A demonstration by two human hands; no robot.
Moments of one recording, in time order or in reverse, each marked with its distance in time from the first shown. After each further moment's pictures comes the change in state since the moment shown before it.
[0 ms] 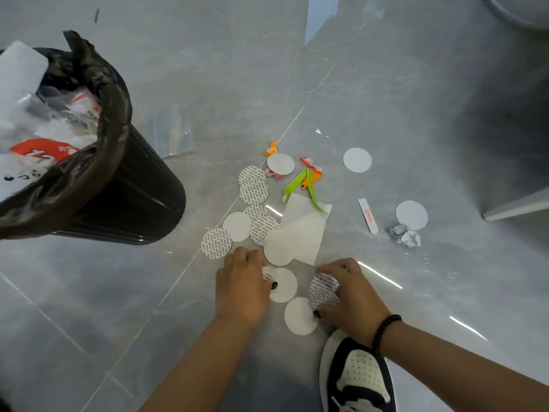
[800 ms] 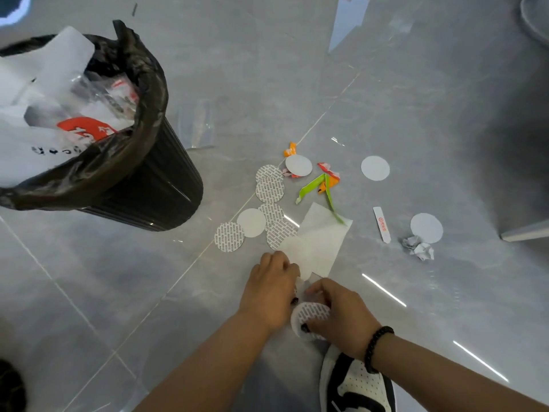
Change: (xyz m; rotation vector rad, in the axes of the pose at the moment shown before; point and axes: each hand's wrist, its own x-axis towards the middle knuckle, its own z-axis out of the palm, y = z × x) left_hand -0.006 0.013 0.014 0.071 -0.143 0.280; right_hand -0.007 -0.027 0.009 0.053 -0.190 0.062
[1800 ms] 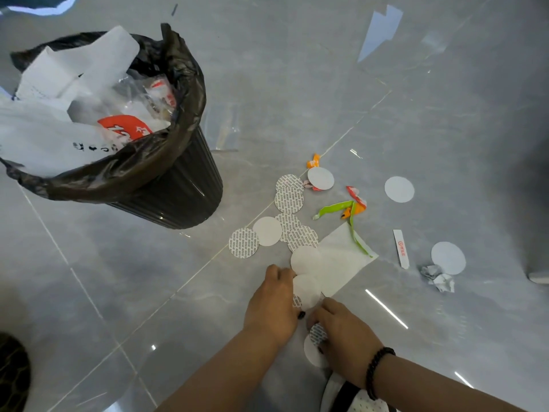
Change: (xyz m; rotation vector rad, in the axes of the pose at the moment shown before) left_hand -0.003 -0.004 0.008 -0.339 0.022 -0.341; right_hand 0.023 0.014 0.011 -0.589 -0.065 -0.331
